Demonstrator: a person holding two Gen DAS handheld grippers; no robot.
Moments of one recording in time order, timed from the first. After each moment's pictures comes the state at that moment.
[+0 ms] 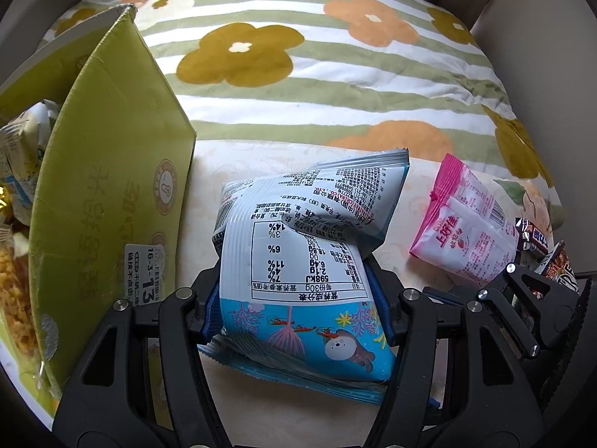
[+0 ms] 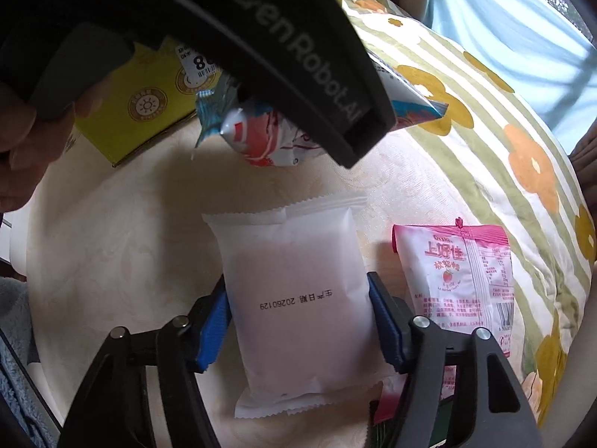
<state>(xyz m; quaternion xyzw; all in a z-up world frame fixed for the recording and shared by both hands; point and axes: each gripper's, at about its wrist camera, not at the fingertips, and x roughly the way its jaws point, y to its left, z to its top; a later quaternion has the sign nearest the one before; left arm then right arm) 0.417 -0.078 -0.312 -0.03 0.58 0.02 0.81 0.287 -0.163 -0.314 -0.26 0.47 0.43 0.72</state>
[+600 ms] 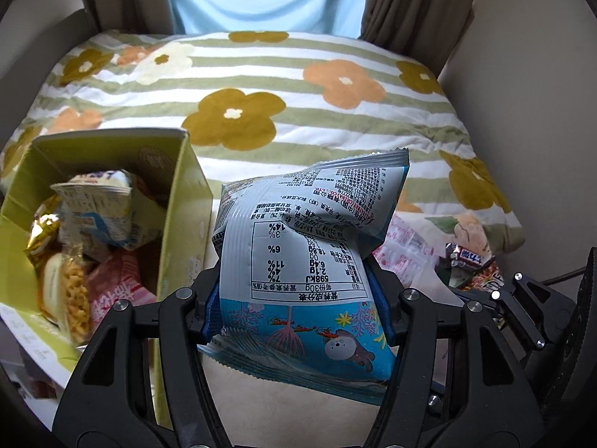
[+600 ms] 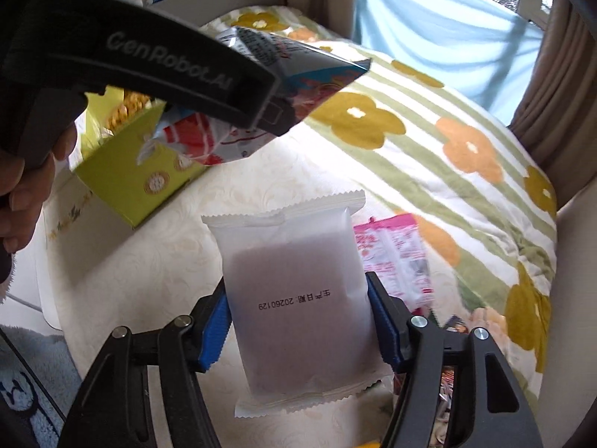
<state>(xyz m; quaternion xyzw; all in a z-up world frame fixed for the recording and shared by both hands) 0.372 -0.083 -0.191 -0.05 0.49 -0.01 0.87 0.264 -0.212 -0.211 -0.18 0.44 0.34 0.81</state>
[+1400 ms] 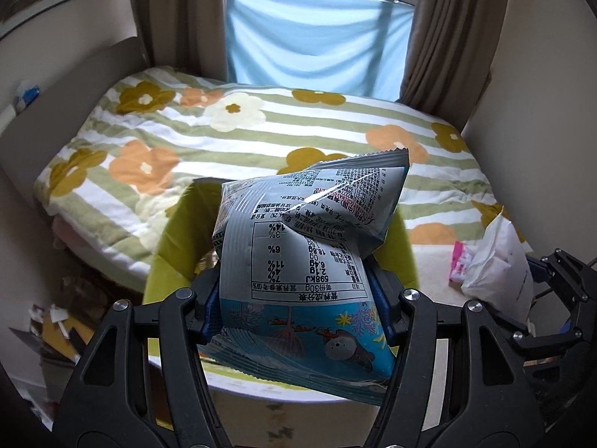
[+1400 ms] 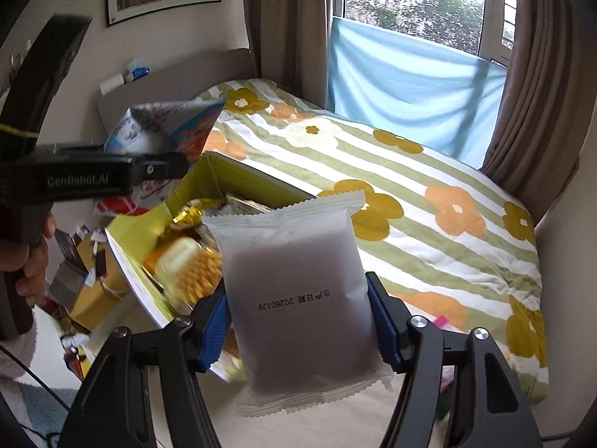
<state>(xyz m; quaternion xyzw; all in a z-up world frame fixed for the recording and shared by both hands) 0.294 0.176 -0.098 -0.04 0.41 0.02 0.91 0.236 -0.043 -0.102 -0.10 0.38 0.27 0.88</state>
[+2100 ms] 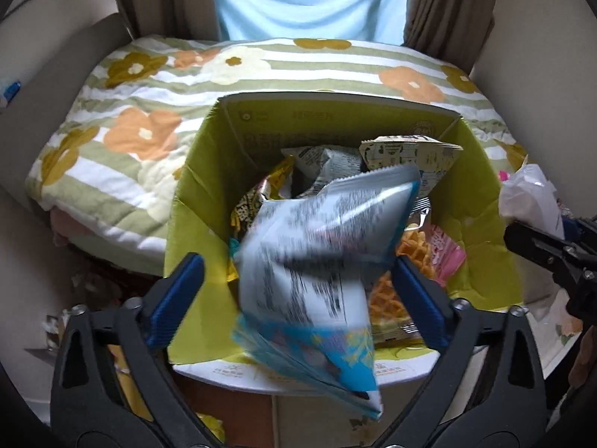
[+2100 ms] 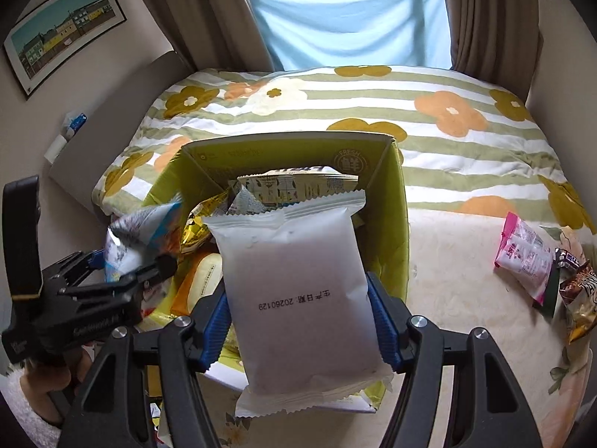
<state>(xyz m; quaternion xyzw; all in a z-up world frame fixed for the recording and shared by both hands) 0.298 0.224 -0.193 0.02 0.48 0.01 0.88 0.251 0.011 -0.156 0.06 0.48 0.17 0.86</state>
